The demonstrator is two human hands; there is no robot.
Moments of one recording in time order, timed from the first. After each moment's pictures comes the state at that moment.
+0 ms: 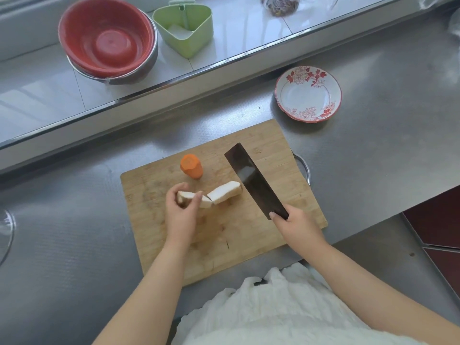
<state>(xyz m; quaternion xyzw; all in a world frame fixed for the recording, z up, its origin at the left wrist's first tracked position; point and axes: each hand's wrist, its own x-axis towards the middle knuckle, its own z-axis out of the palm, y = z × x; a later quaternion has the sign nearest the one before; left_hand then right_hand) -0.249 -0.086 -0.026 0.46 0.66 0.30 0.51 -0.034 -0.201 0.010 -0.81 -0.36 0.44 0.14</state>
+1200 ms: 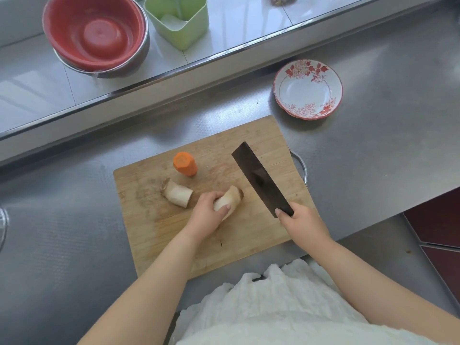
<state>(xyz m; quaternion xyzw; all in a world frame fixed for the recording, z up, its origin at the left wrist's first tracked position) -0.206 -0.086 -0.052 0.65 0.57 -0.01 0.50 -0.006 -0.201 0.001 -0.82 -0.34 0.44 0.11</state>
